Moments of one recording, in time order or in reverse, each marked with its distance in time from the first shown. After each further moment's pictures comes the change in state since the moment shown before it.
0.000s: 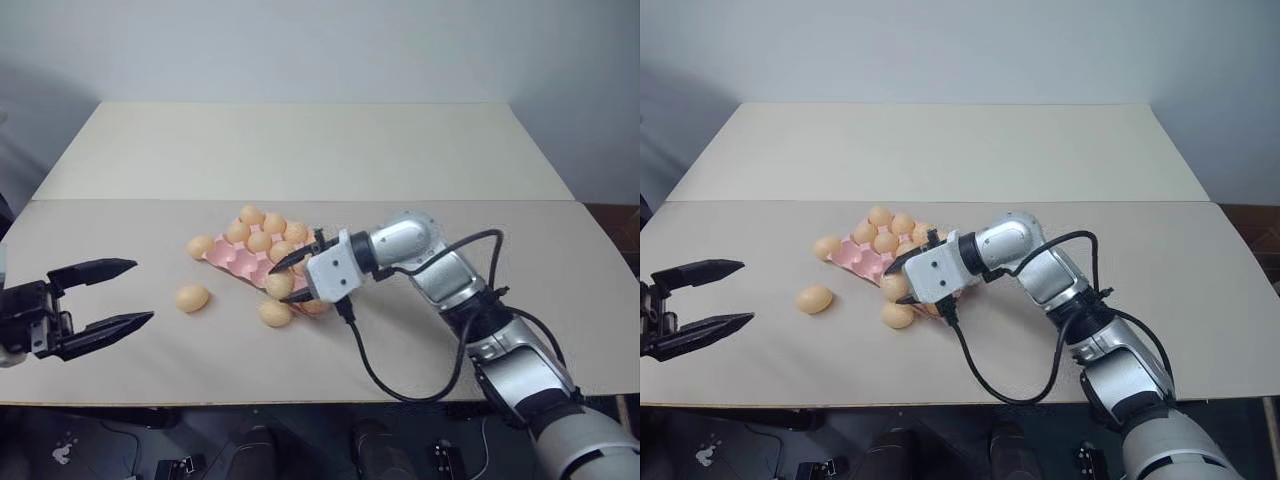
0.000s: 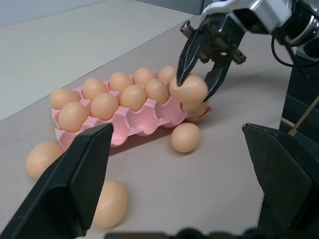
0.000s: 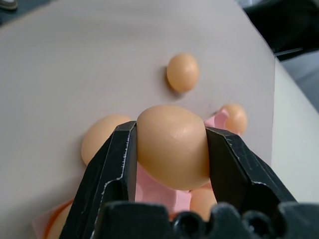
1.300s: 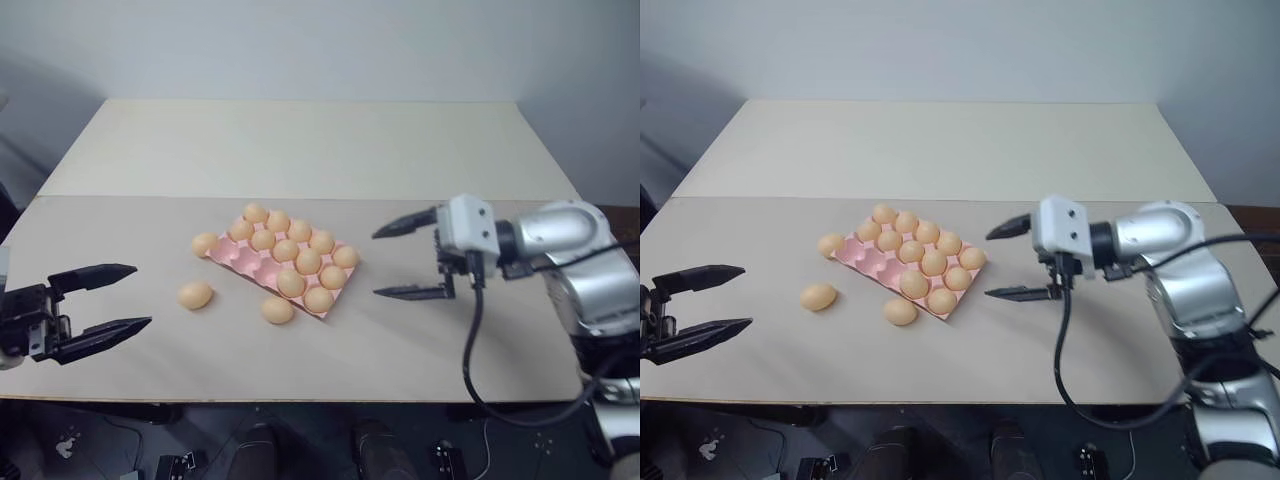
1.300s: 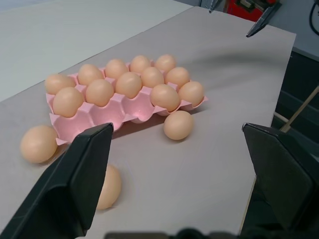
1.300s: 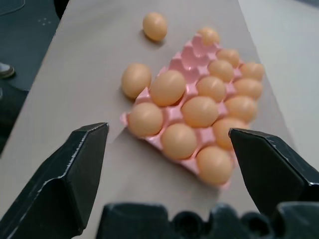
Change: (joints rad) left arm 0.046 0.013 0.006 0.011 0.004 -0.002 -0.037; right arm 0.401 -0.491 -0.458 -0.545 0.481 0.644 0.078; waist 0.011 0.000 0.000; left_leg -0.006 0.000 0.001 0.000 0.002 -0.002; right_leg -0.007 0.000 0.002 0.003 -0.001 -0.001
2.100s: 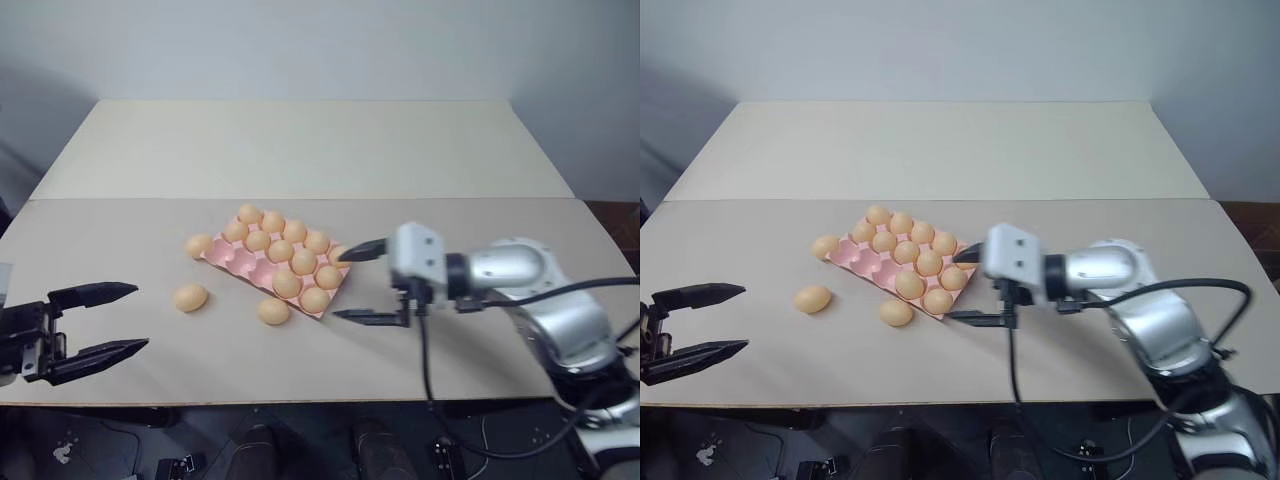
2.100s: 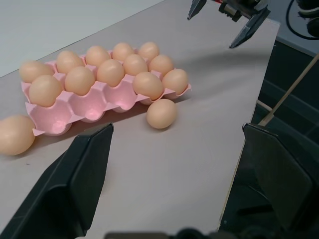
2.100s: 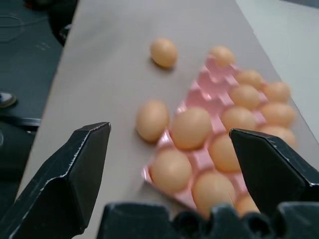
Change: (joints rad) left arm 0.062 0.016 0.027 -0.013 0.005 0.000 -0.054; right arm -0.162 0.212 0.306 -0.165 -0.050 0.232 -0.292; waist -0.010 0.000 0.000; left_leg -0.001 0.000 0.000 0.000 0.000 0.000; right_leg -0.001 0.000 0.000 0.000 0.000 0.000
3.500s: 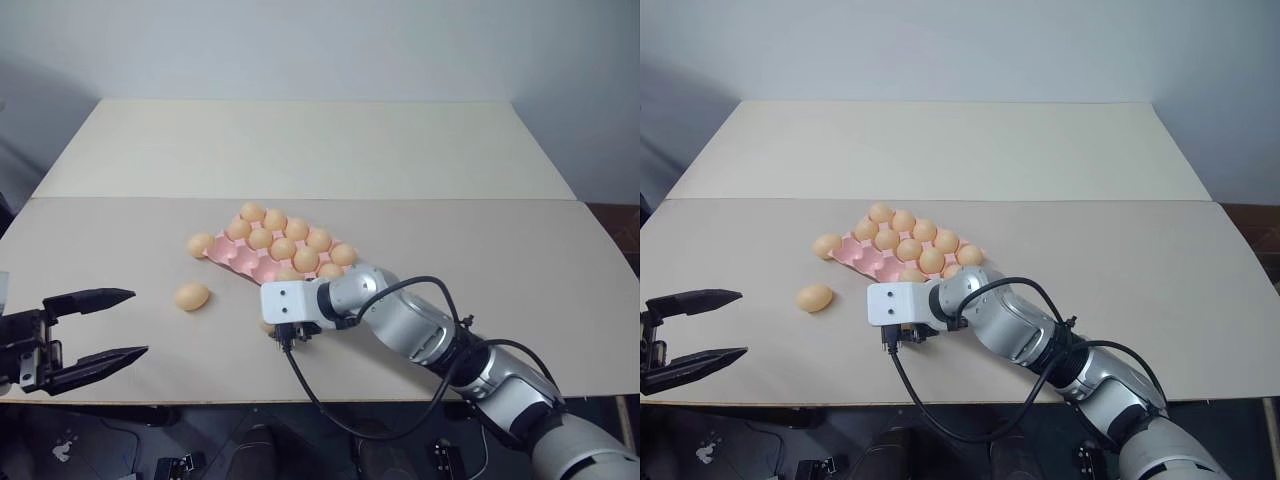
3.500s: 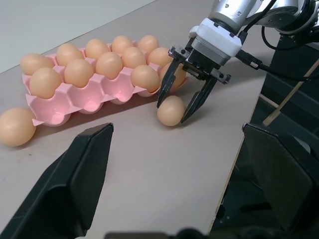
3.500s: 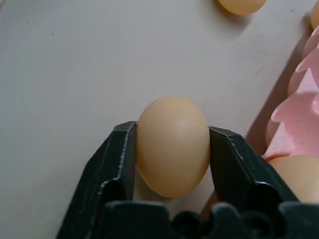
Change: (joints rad) left arm 0.067 -0.017 0.050 -0.068 -0.009 0.006 0.030; right arm -0.159 0.306 0.435 0.299 -0.453 0.025 -0.043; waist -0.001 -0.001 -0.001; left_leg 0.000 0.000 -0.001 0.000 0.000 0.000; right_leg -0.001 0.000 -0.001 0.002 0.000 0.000
